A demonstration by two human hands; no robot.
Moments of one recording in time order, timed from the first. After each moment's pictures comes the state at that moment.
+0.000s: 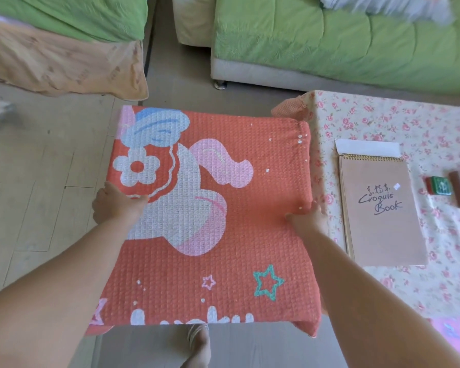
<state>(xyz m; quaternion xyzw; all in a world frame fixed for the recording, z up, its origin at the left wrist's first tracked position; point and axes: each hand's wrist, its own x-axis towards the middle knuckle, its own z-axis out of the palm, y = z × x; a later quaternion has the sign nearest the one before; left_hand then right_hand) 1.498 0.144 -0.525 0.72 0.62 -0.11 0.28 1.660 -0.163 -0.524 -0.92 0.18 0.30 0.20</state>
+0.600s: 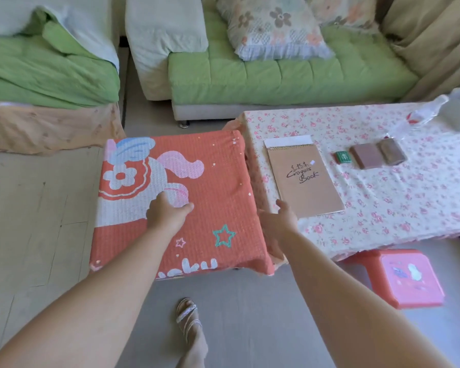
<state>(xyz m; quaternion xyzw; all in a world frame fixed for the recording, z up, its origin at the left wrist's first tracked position) 1.456 -0.051 -0.375 0.79 0.45 -0.08 0.41 1.524 -0.259 -0.352 -0.84 0.17 0.27 0.43</state>
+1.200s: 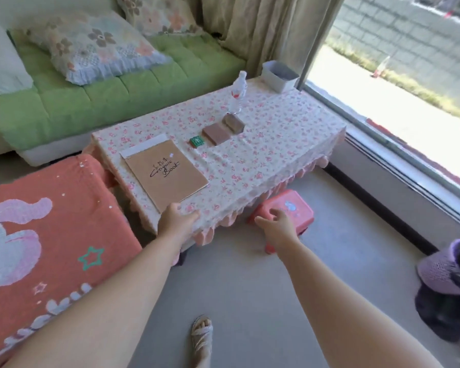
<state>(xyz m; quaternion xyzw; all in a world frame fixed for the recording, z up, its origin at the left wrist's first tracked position) 1.461 -0.390 -0.311 0.83 0.22 -0.16 0.49 1.424 -0.583 -0.285 -0.79 0.34 0.12 0.49</state>
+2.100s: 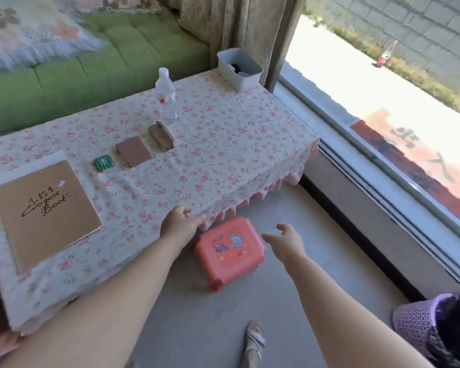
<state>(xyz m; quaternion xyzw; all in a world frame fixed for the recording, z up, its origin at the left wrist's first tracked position) 1.662 -0.752 -0.352 0.81 0.21 -0.22 0.51 1.612 -0.965 -0.355 -0.80 0.38 0.17 0.43</state>
